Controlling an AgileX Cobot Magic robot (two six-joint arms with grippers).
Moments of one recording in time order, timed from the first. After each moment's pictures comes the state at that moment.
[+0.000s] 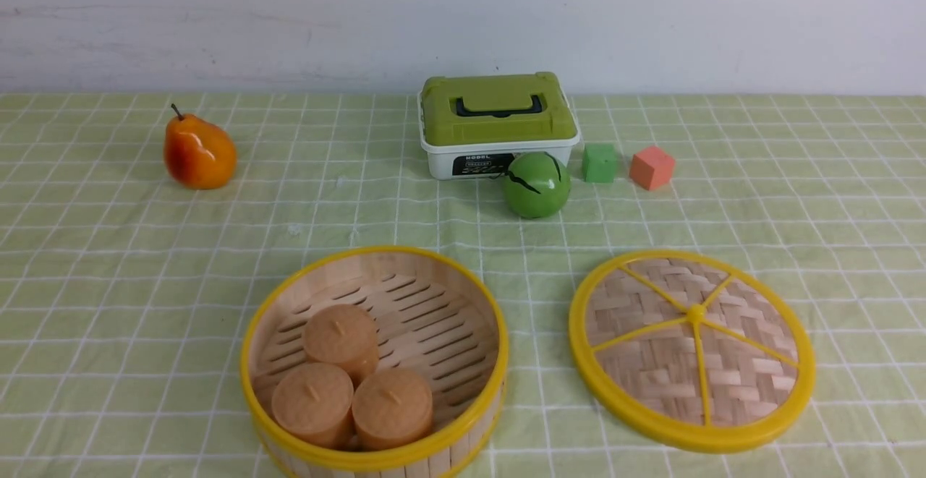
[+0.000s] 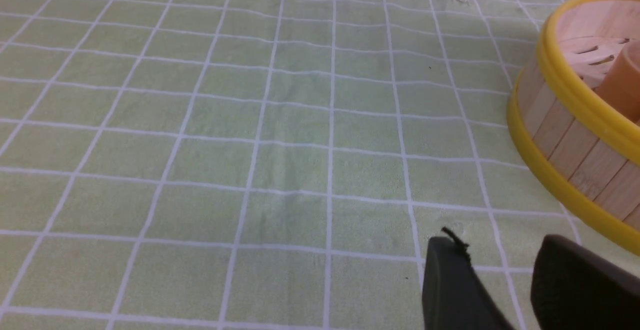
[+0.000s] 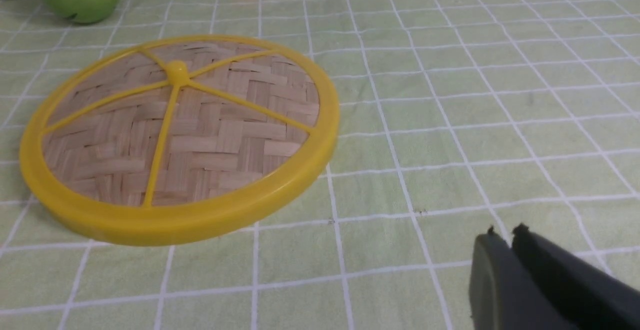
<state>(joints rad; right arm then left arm) -0.06 -0.01 0.02 -0.03 0.38 0.12 0.00 -0.01 0.03 0.01 0.39 -0.16</state>
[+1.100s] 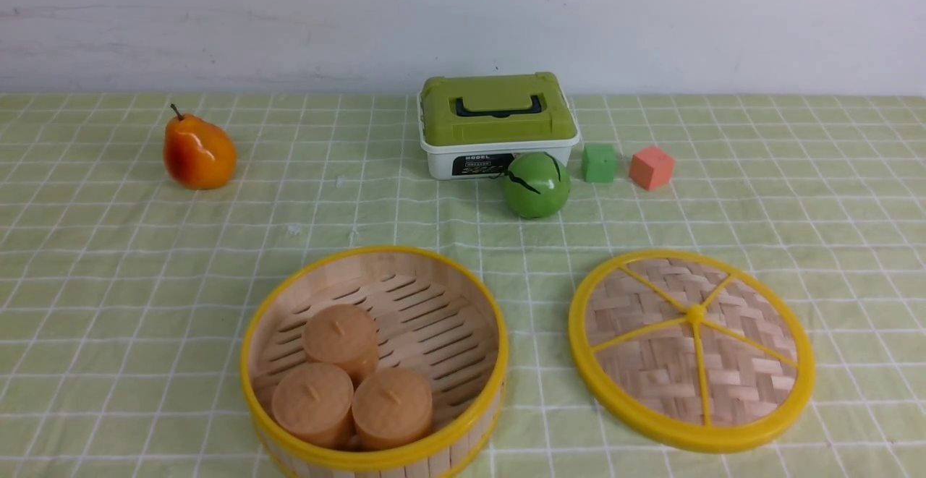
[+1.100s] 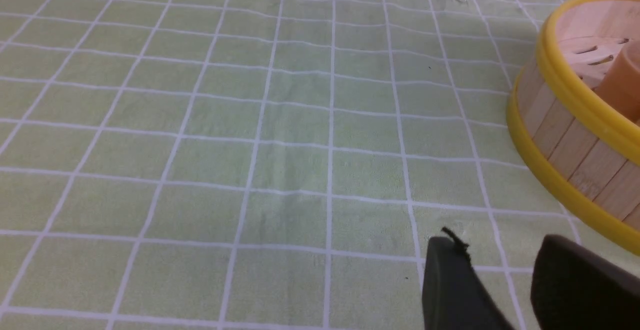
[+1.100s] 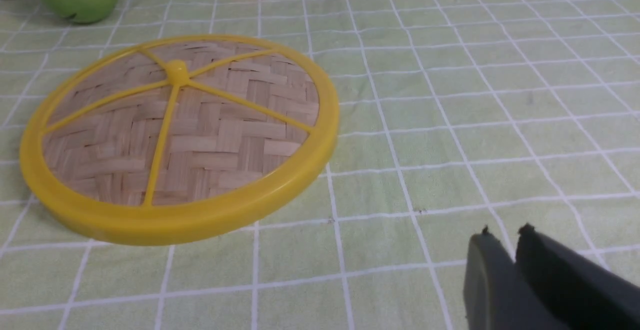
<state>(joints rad) -0.06 -0.01 0.02 -0.03 0.38 0.12 0.00 -0.01 0.03 0.01 0.39 -0.16</state>
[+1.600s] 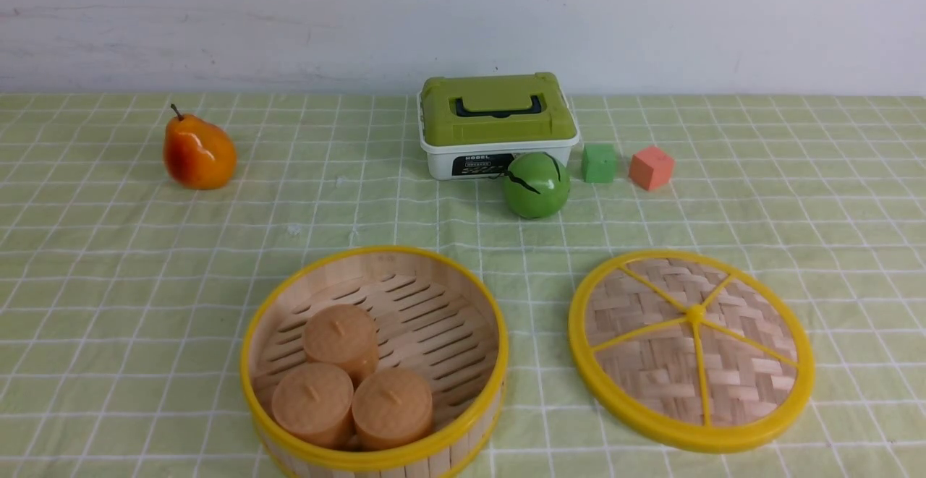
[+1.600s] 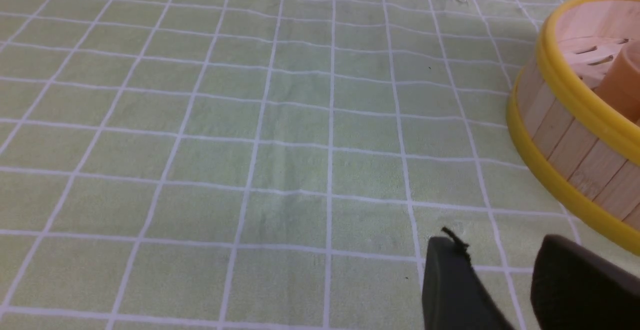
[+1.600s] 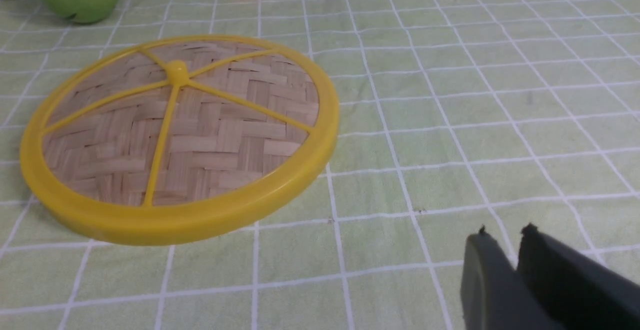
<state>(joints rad) -0.06 -0.01 0.02 -0.03 0.38 0.12 0.00 -0.01 0.03 0.01 0.39 -0.16</state>
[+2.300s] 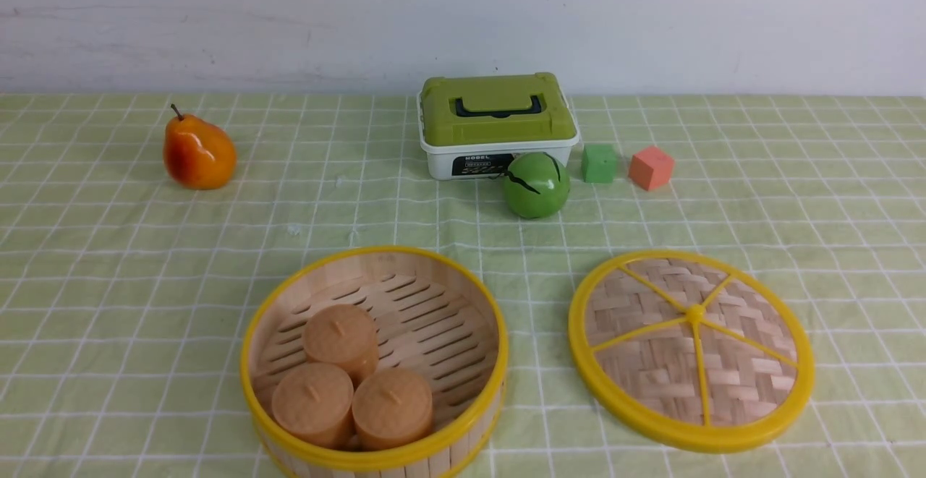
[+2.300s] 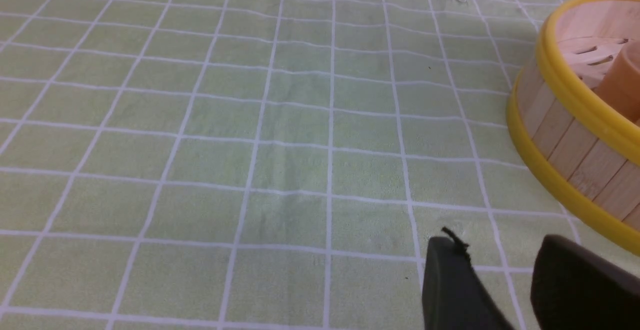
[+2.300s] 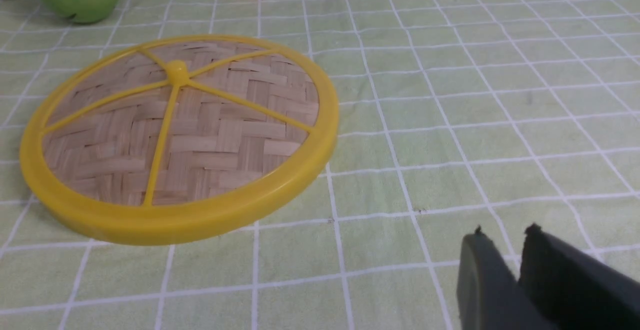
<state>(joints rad) -0.06 -0.01 0.02 -0.03 0.38 0.12 0.00 -0.01 0.03 0.01 0.39 -0.16</state>
